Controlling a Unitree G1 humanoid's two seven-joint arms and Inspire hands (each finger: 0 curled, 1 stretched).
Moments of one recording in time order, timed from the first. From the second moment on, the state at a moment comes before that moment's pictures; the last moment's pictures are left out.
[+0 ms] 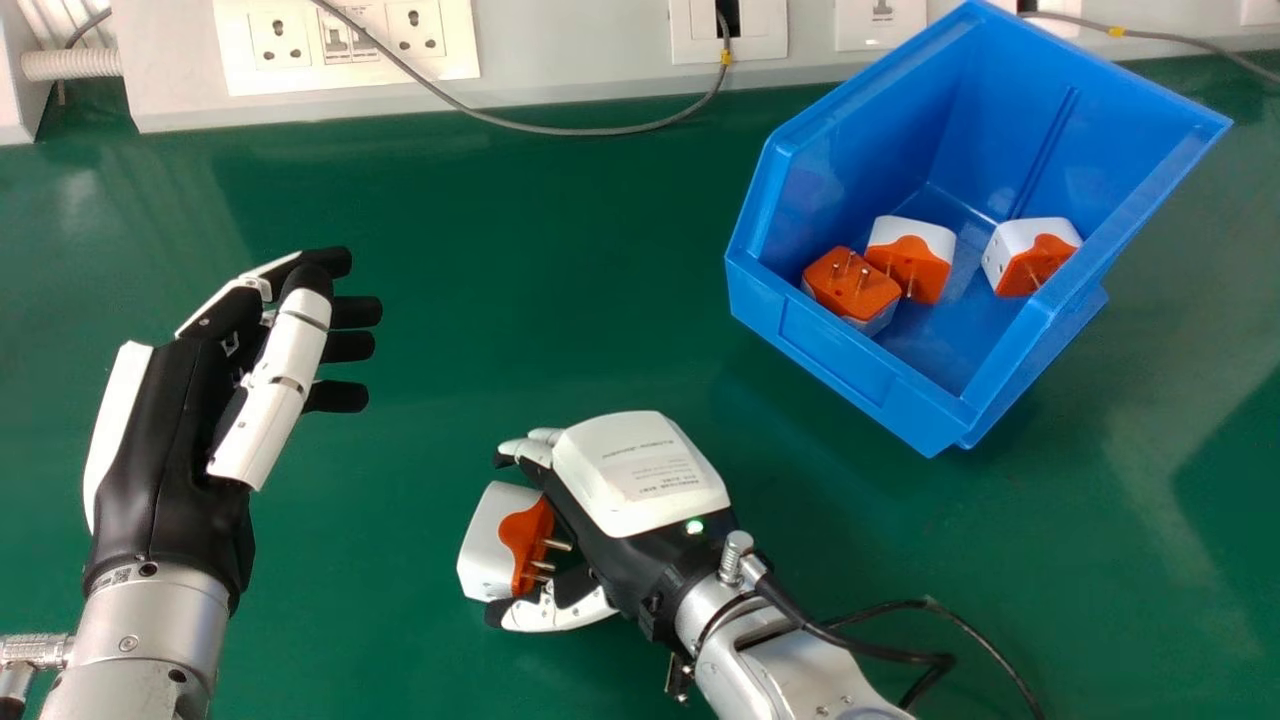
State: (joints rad) left arm 0.19 0.16 0.20 -0.68 -0.02 0.51 -0.04; right arm -0.39 -0.04 0.75 0.44 -0.96 0.18 -0.12
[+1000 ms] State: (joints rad) left arm 0.19 0.14 0.18 -0.72 0.00 0.53 -0.02; right arm -0.44 -0.04 0.74 0.50 -0.92 0.09 -0.13
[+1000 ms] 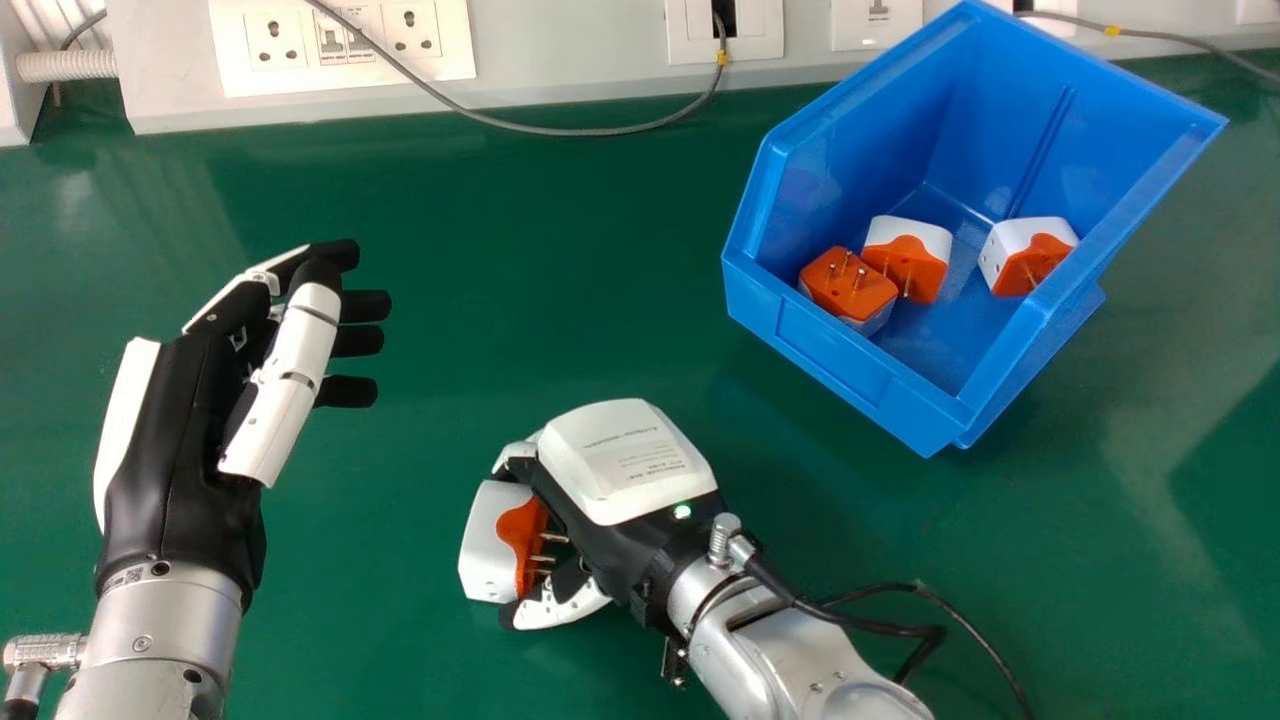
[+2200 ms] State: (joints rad) left arm 0.17 0.14 0.20 -0.69 0.00 0.54 -0.03; right arm -0.39 -0.04 0.68 0.37 -0.89 0.15 -0.13
